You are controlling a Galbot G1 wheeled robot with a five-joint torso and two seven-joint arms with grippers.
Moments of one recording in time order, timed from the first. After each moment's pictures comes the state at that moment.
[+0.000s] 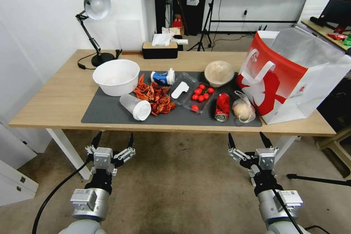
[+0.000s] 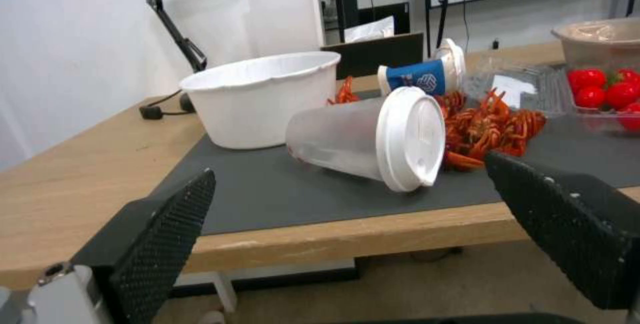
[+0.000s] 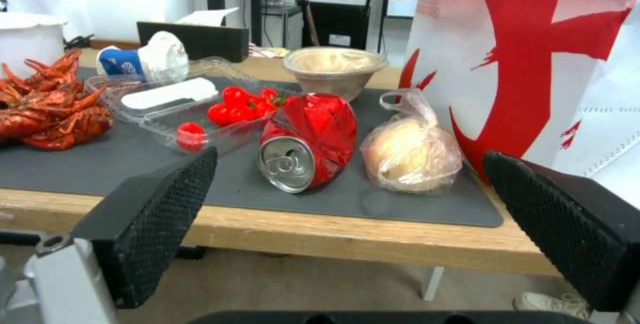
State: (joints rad) left arm 1.80 -1.50 -0.55 -2.30 0.00 0.00 0.00; right arm -1.80 1.50 0.55 2.30 0.00 0.00 0.00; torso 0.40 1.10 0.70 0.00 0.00
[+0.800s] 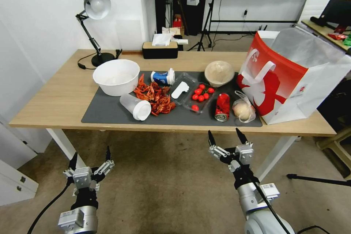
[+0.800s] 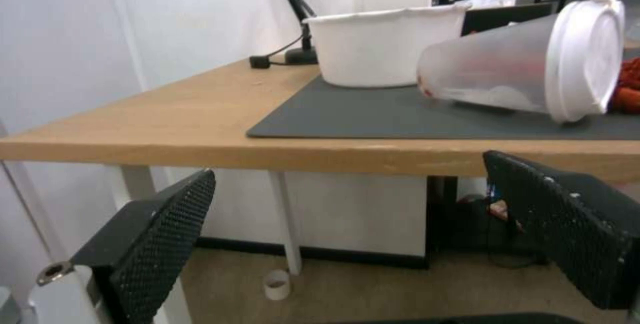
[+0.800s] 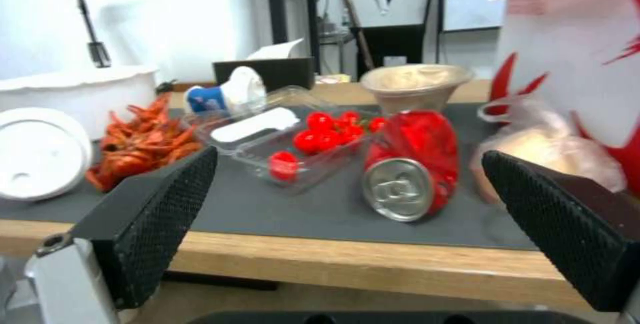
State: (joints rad) left arm 1.84 -1.61 -0.67 -2.13 -0.06 -0.23 -0.07; right arm -1.70 1.50 0.46 2.19 0.08 0.09 -0.06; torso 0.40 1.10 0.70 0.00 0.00
